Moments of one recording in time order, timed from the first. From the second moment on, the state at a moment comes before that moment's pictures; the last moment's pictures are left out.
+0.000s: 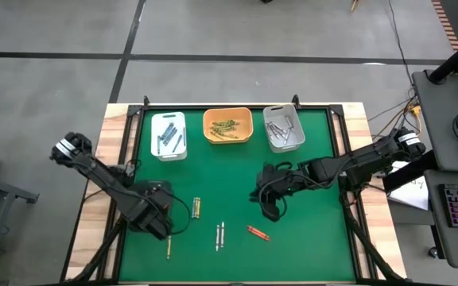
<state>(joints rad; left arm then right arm) -0.68 1.48 1.06 -1.28 -0.20 -1.37 0.25 1.43 1.03 -0.26 0.02 0.46</state>
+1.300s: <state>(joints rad) -0.48 1.59 1.06 -0.66 -0.45 -1.06 0.32 1.43 1.03 -0.80 -0.05 0.74</state>
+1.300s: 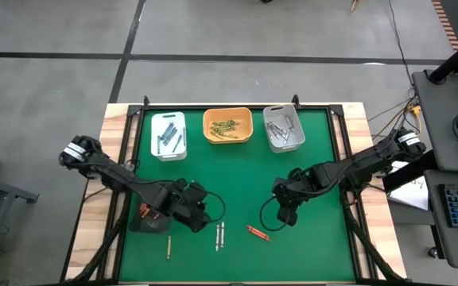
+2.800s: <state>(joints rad) -0.45 1.79 1.06 -0.82 -0.37 -1.21 0.32 1.43 1.03 -0.76 0.03 0.69</state>
